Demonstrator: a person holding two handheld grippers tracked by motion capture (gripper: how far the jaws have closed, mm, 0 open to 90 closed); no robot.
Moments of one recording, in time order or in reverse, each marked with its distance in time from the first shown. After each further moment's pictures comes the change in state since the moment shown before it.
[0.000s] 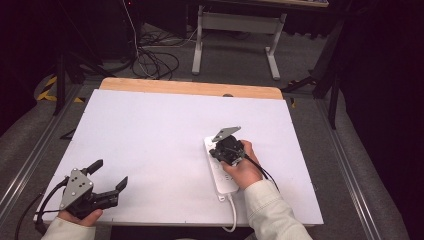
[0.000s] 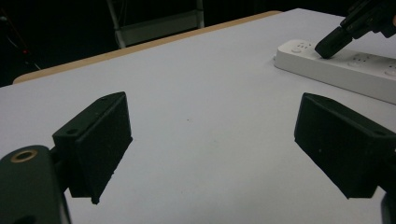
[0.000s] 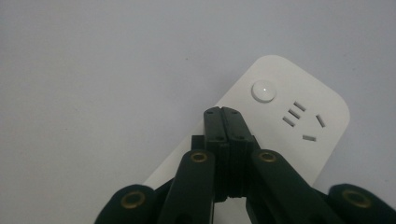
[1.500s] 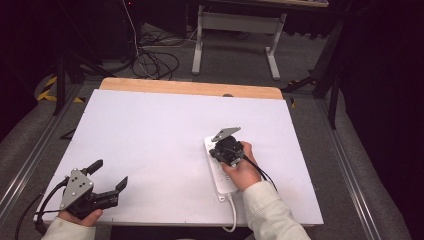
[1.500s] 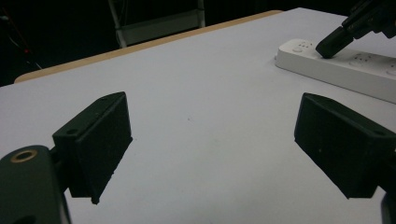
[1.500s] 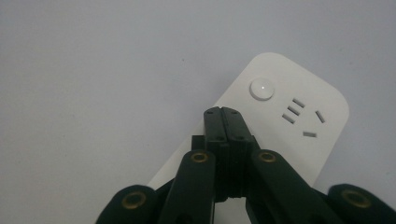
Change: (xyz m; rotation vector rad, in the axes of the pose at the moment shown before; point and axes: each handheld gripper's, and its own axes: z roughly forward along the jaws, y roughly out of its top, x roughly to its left) left arm 0.000 0.000 0.000 0.001 0.004 -0.005; right arm 0.004 0.000 -0.001 -0.028 -0.032 0.031
